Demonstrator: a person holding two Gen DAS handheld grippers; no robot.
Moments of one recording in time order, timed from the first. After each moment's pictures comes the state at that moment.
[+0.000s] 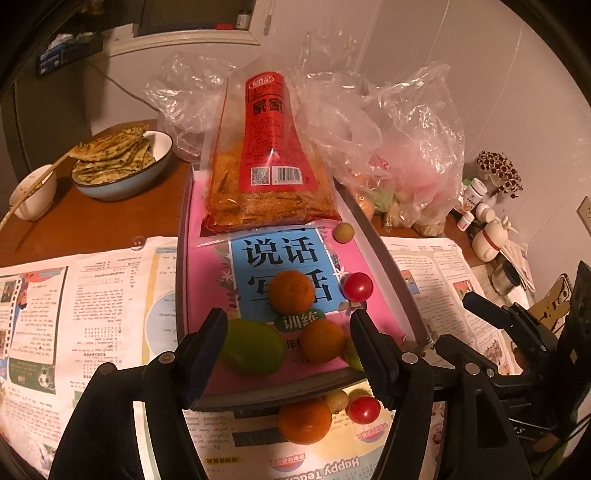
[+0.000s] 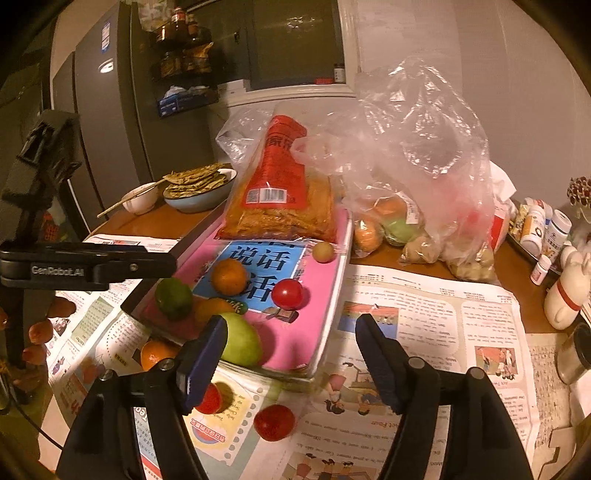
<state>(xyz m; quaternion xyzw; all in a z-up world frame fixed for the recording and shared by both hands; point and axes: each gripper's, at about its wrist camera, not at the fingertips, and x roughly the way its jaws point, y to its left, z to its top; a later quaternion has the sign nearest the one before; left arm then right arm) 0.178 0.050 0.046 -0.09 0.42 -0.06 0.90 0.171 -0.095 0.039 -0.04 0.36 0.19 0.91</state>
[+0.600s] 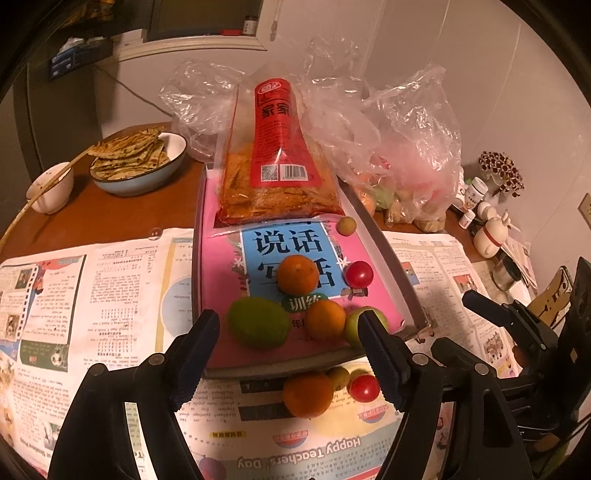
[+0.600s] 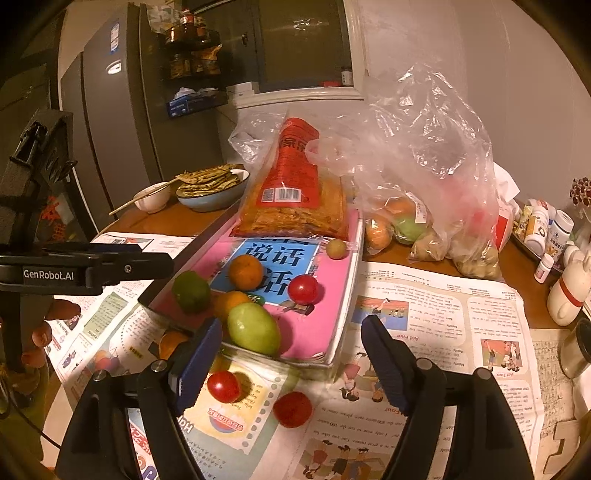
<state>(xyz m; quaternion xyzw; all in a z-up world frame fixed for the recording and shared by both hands) 0.150 0.052 0.051 -0.09 0.41 -0.05 0.90 0.154 -0.088 0.041 -0.05 0.36 0.20 0.91</state>
